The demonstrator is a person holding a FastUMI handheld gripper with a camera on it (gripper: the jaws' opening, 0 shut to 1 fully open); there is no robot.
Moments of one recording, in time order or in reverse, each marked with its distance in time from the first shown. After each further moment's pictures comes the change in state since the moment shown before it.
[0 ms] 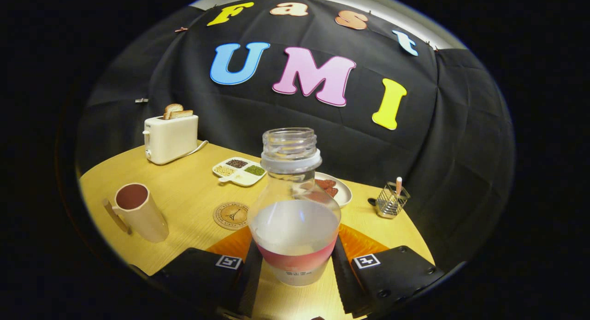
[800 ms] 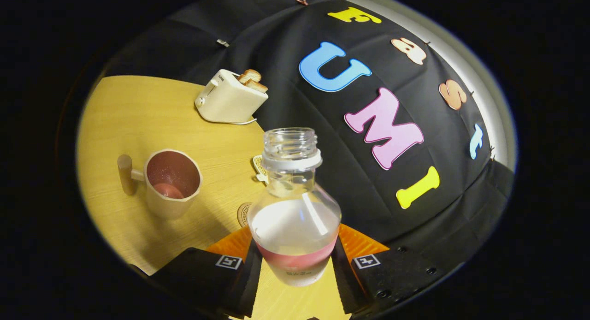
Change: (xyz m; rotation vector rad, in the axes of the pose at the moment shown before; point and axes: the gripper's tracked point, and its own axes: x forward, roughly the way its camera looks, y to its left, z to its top) arm -0.011 0.103 0.044 -0.653 -0.027 0.055
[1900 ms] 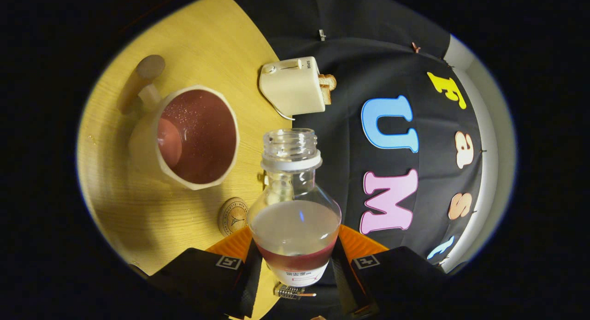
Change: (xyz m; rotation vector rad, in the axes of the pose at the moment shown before) arm 0.041 0.040 0.024 -0.675 -0.110 -0.019
